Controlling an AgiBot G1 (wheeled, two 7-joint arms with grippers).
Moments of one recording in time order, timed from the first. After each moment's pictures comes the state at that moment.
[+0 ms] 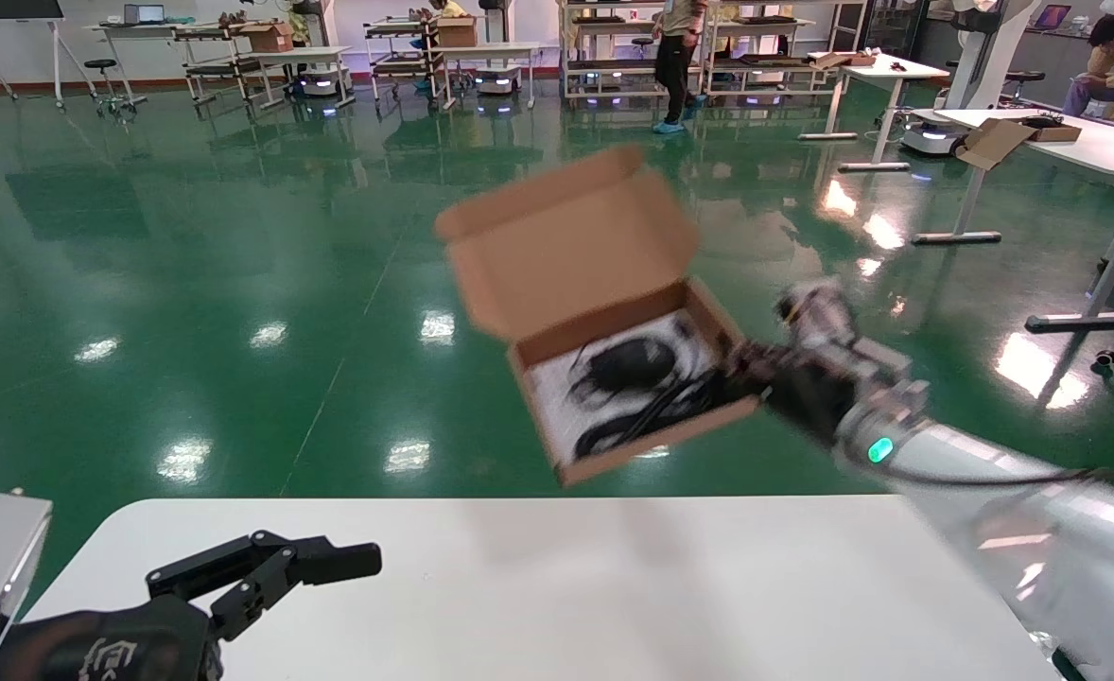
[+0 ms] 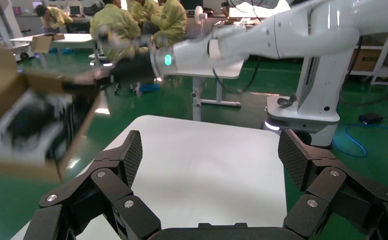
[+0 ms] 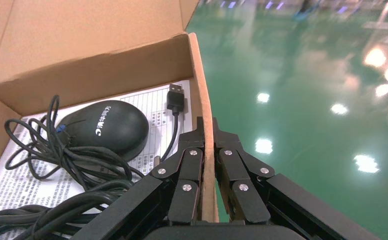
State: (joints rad) left arm -1.06 0.54 0.39 -1.20 0.61 1.40 -0.11; right arm 1.65 -1.28 -0.97 0.17 -0.47 -0.43 -0.20
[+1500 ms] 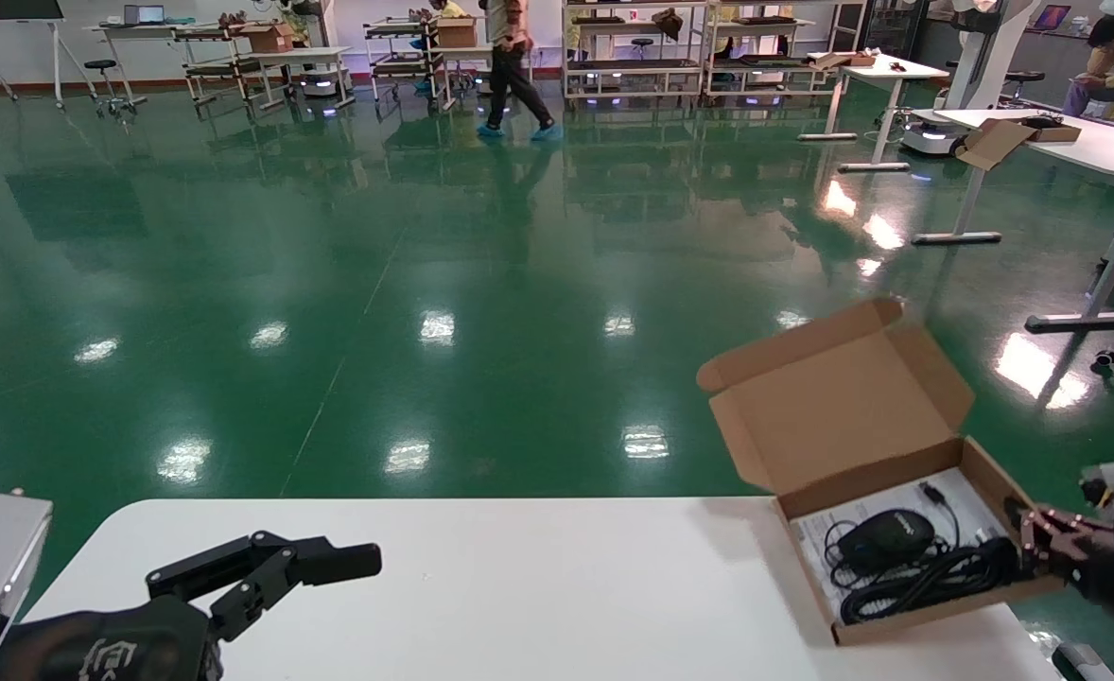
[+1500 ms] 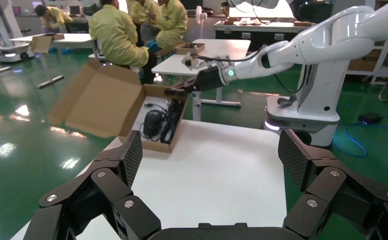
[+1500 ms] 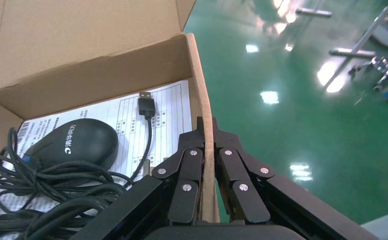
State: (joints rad) left arm -1.06 0.54 0.39 -1.20 0.61 1.40 -0.11; right arm 1.46 -0.97 -0.87 -0.02 -0.36 -0.59 -0.43
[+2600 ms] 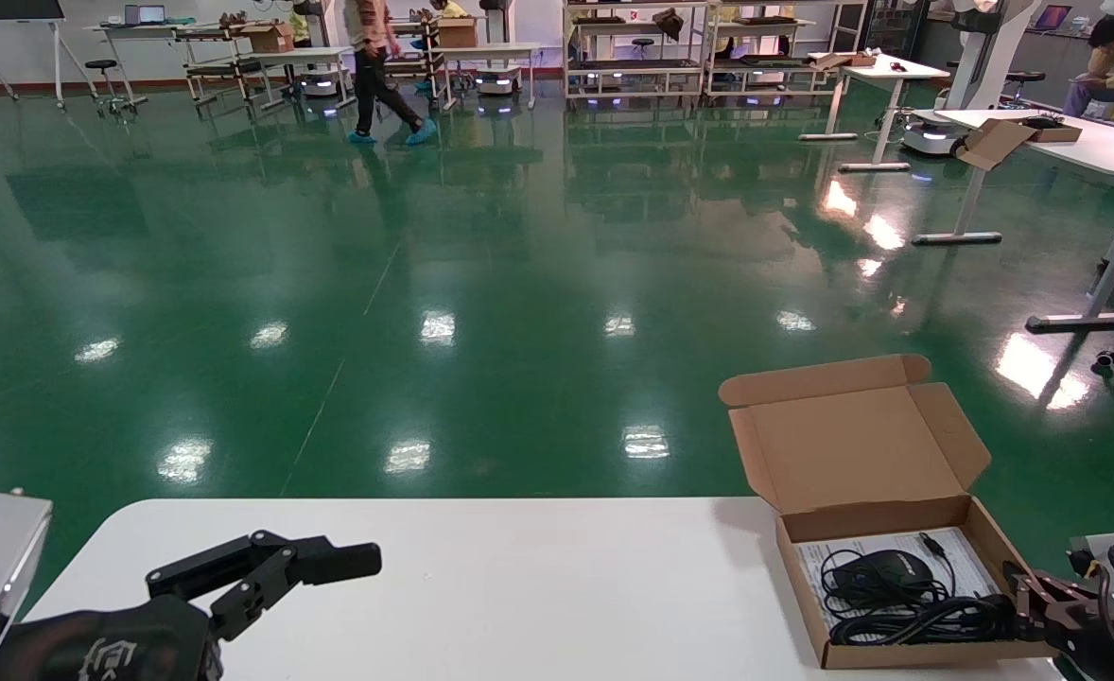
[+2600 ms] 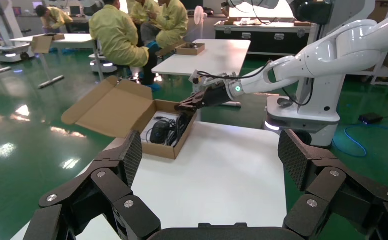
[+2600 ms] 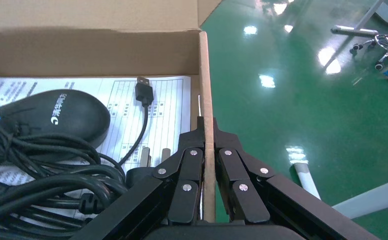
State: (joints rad) left arm -1.06 0.54 0.39 -1.20 0.61 1.40 -0.11; right arm 1.33 -0.97 -0.83 0.00 -0.31 -0.56 -0.51
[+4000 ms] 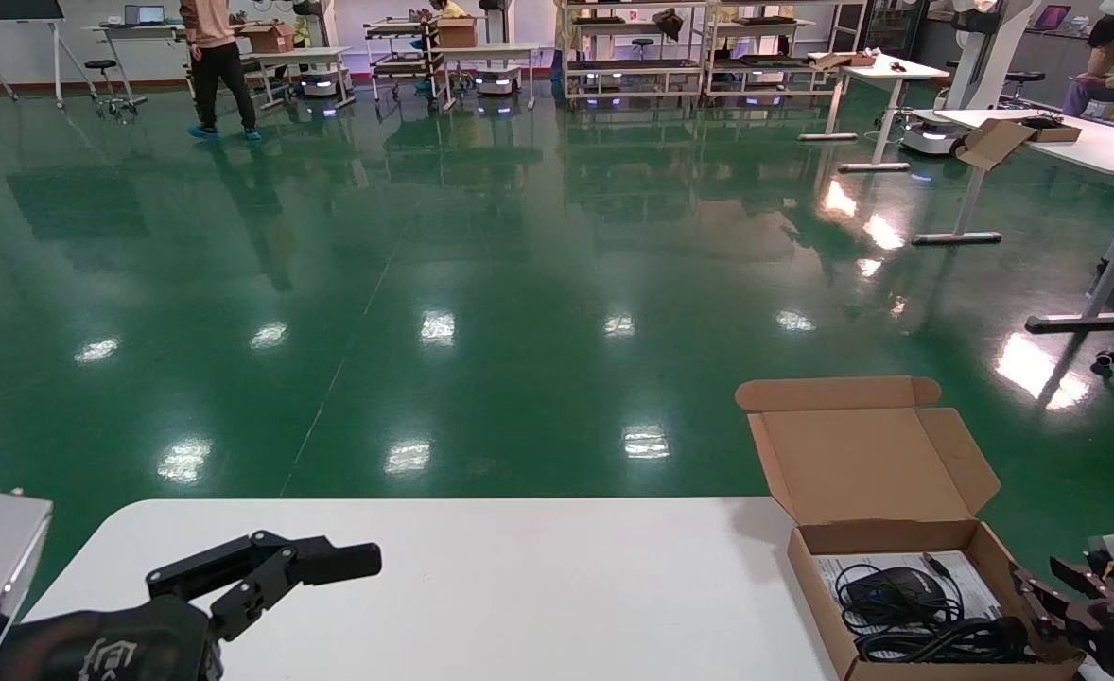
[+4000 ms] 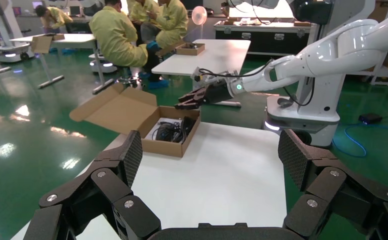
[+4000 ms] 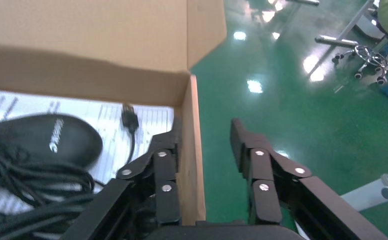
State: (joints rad) left arm -1.06 0.54 0.39 -1.20 0.61 1.40 -0.11; right arm 1.33 -0.96 -0.80 0.01 -0.27 -0.55 -0.60
